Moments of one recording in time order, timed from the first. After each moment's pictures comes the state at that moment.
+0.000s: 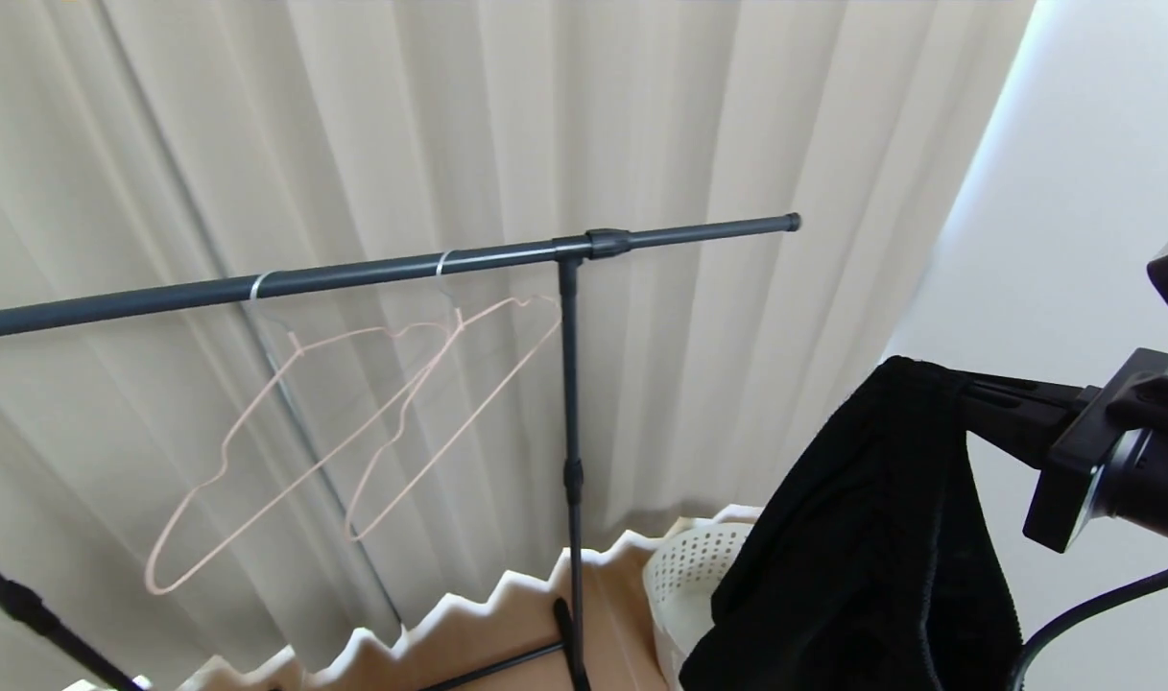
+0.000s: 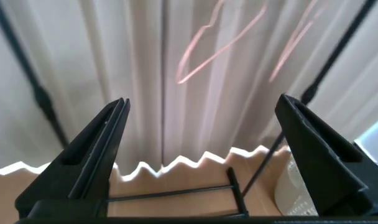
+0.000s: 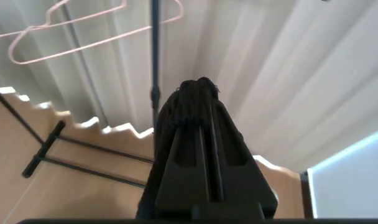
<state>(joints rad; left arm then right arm) 0.00 0.01 -0.01 0.03 0.18 -0.08 0.60 1.17 -0.66 -0.33 -0.10 -0.10</state>
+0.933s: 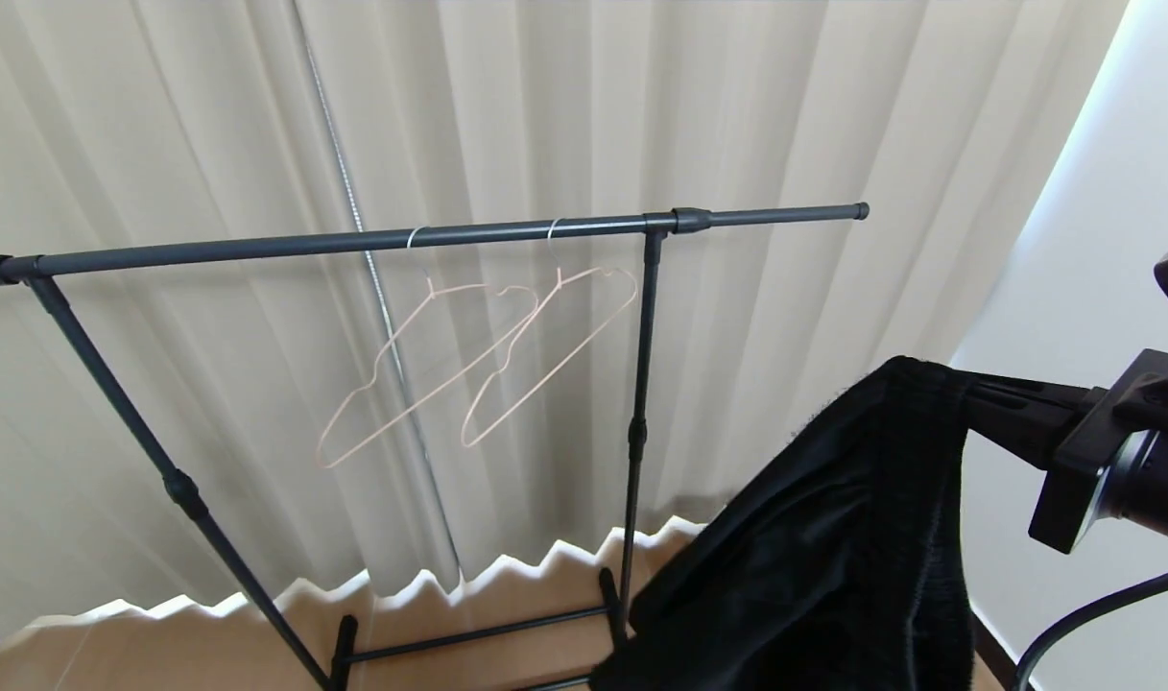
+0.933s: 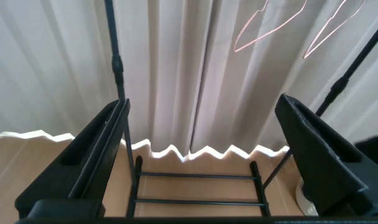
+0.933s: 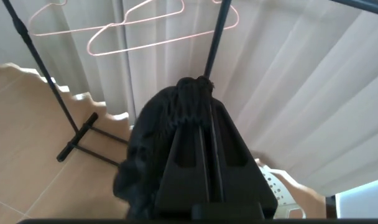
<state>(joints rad) 0.00 0.01 -0.01 0.02 0.18 -0.08 0.59 1.17 -0.66 -0.33 -0.10 -0.10</state>
